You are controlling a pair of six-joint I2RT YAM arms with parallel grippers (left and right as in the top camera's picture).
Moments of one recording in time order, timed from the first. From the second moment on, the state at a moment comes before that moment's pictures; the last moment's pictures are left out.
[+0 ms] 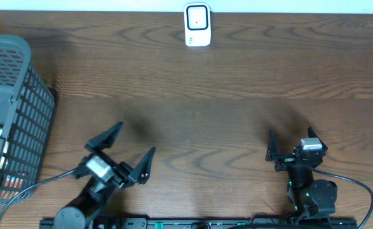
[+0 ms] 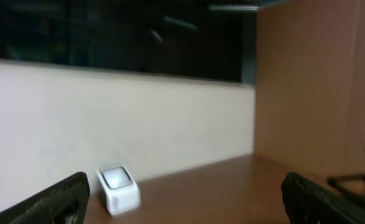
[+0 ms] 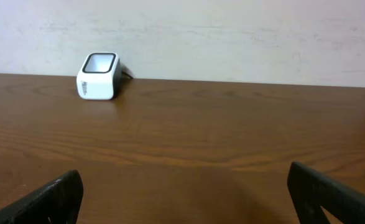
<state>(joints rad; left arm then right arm) -0.08 0.02 0.14 0.30 0.53 -0.28 0.08 0.01 0.01 -0.07 0.00 -0.01</state>
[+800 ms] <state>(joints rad) -0.08 0.83 1.21 -0.92 0.30 -0.10 0.08 0.01 0.01 -0.07 0.00 -0.01</state>
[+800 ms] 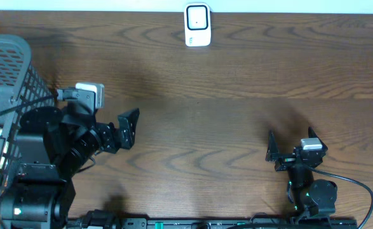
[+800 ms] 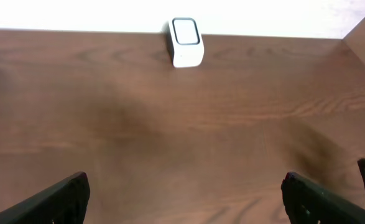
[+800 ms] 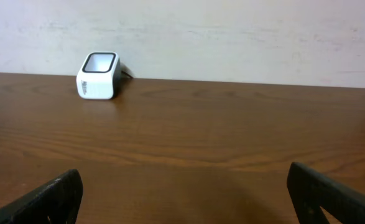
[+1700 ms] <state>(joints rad) -0.06 1.55 2.31 -1.37 -0.21 -0.10 0.08 0.01 0.01 -0.07 0.00 -0.01</state>
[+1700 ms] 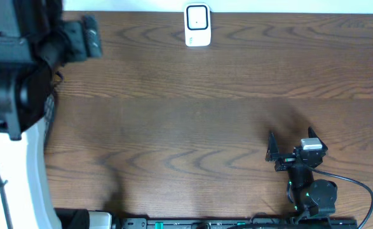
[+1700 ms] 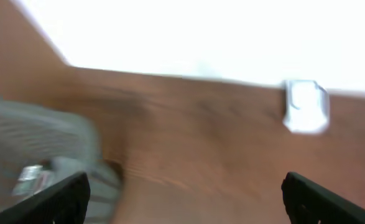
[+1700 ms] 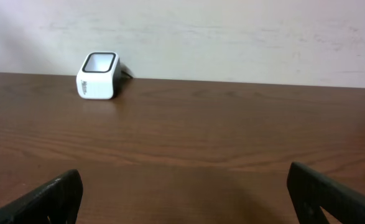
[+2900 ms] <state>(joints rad) 0.44 1.52 2.32 -1.46 -0.55 -0.49 0.08 0.01 0.01 -0.07 0.00 -0.01</state>
